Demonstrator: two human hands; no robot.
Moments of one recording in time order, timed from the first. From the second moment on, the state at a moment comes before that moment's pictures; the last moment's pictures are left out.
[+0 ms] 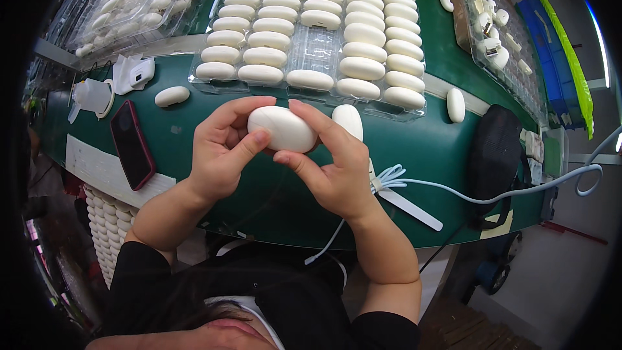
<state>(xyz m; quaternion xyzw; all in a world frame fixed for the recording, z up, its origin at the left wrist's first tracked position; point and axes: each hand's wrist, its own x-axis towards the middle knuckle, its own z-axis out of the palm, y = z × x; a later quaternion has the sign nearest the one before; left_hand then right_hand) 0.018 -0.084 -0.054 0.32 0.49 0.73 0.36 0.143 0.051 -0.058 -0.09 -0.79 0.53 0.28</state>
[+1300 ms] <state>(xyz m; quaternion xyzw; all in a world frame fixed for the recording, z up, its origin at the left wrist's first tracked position) 0.001 -0.078 -0.059 0.41 0.59 0.69 0.08 0.148 0.081 -0.037 -0.17 -0.73 0.61 0.25</state>
